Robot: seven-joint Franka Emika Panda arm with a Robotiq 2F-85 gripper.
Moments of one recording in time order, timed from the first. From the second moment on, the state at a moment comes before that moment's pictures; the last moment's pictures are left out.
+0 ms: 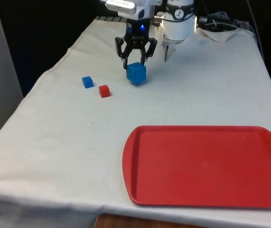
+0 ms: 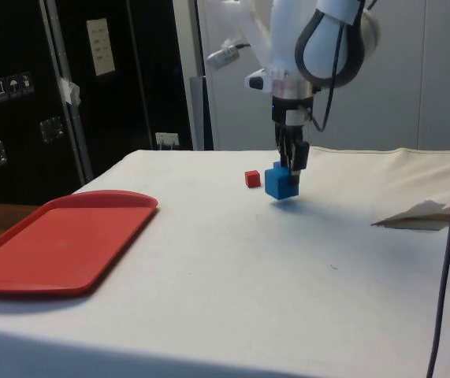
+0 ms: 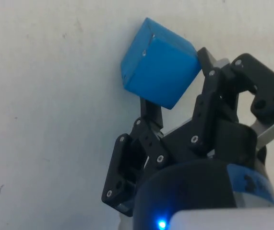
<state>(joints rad) 0.38 0.12 -0.67 -2.72 -0.10 2.97 -0.67</state>
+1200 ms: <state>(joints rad) 0.40 0.06 -0.62 -2.49 -0.10 2.76 -0.61</state>
